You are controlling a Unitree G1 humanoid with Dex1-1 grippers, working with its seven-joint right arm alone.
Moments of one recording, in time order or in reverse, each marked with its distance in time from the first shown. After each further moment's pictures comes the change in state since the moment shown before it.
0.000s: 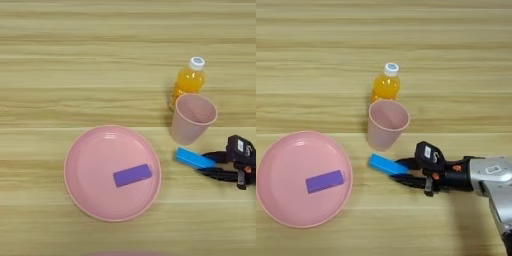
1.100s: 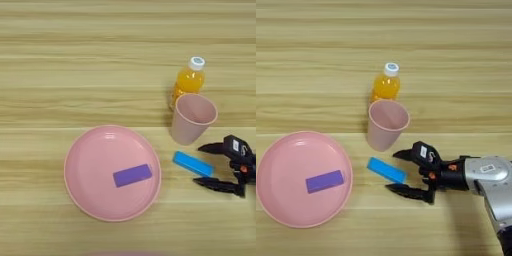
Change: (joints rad) arm -0.019 0.006 0.020 0.014 -0.017 -0.001 -0.018
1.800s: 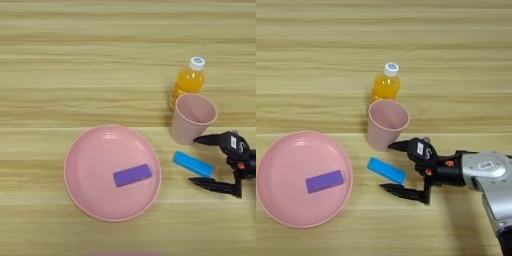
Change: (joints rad) arm 0.012 0.000 -0.005 -0.096 0.022 0.005 0.001
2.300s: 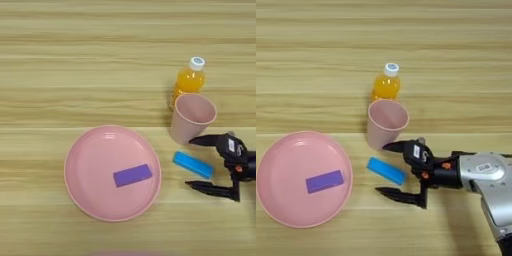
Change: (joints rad) arm 0.057 -0.003 -0.005 -0.140 0.023 0.024 0.005
